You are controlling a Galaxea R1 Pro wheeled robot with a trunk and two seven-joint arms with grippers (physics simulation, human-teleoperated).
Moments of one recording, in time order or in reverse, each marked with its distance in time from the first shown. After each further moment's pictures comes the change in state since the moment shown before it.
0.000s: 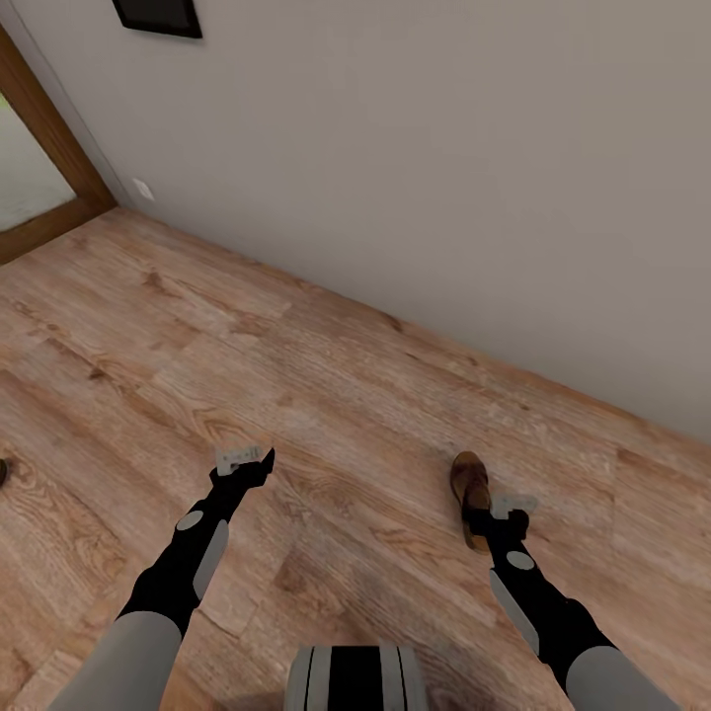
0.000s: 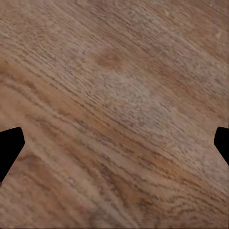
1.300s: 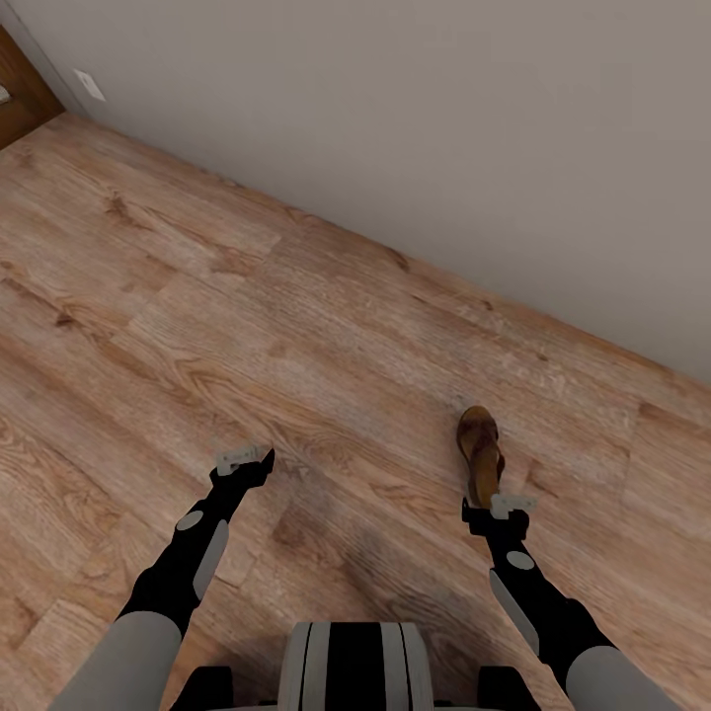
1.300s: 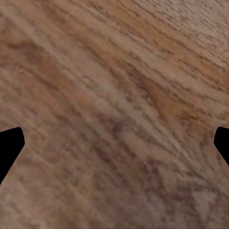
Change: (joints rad) left arm 0.001 0.000 0.000 0.000 0.000 0.000 0.000; right arm 0.000 0.000 0.000 0.000 0.000 0.000 -0.003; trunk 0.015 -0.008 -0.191
